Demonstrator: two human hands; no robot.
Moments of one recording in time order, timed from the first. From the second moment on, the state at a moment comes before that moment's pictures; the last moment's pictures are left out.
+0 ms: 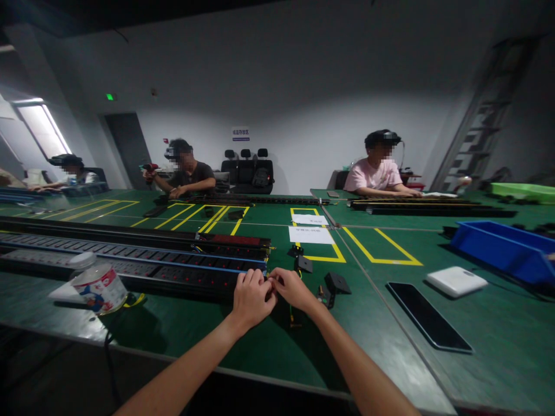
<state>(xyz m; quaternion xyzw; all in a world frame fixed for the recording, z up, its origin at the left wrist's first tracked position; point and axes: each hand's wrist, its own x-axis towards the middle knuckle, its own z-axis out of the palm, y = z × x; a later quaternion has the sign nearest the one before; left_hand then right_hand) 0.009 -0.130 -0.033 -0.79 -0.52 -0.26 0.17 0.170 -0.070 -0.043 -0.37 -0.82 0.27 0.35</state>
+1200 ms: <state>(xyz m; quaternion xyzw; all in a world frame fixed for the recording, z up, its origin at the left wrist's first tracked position) 0.010 -0.129 -0.034 -0.79 -0.53 -0.25 0.17 0.169 -0.071 -0.043 -0.38 -0.81 0.27 0.35</state>
